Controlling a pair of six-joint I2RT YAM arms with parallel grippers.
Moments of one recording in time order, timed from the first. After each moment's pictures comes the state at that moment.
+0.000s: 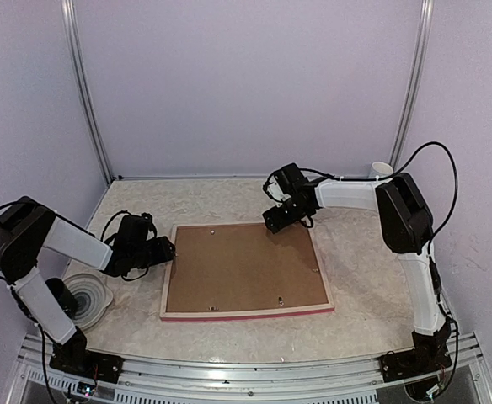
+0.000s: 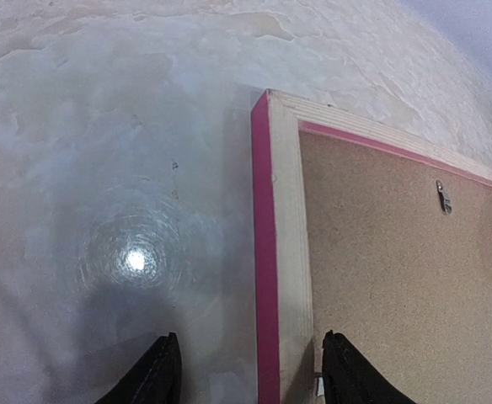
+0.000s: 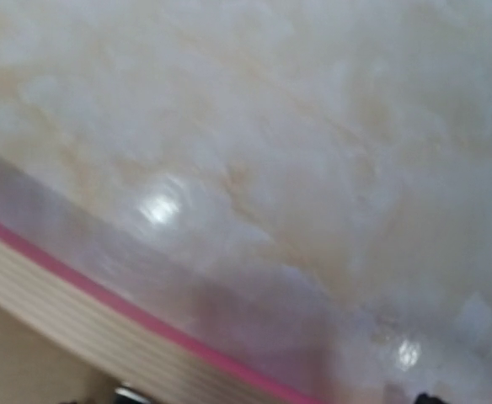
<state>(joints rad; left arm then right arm) -0.44 1.67 0.57 0.40 -0.12 -0.59 0.60 2.29 1.78 -0.41 0.08 -0.03</state>
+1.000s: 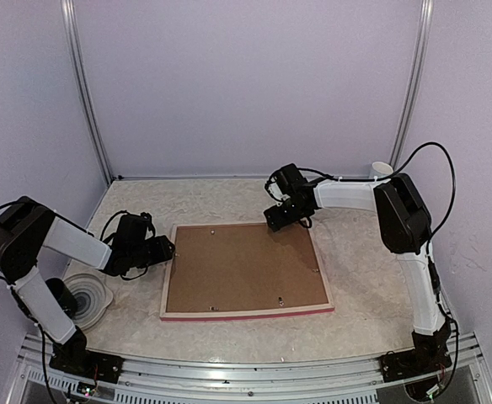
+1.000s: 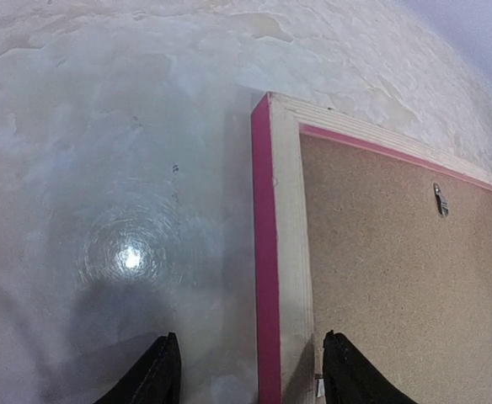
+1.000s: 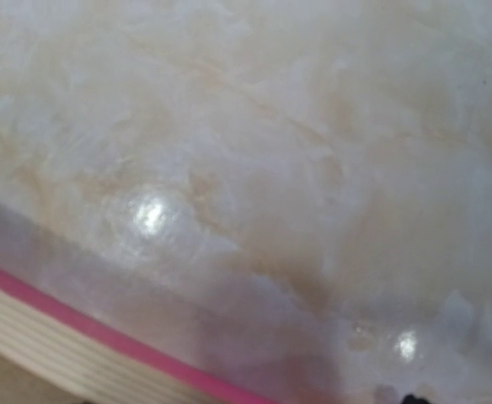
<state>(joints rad) -0.42 1.67 0.57 0.40 -0.09 -0.60 0.60 2.31 1.79 -0.41 0.13 0.02</state>
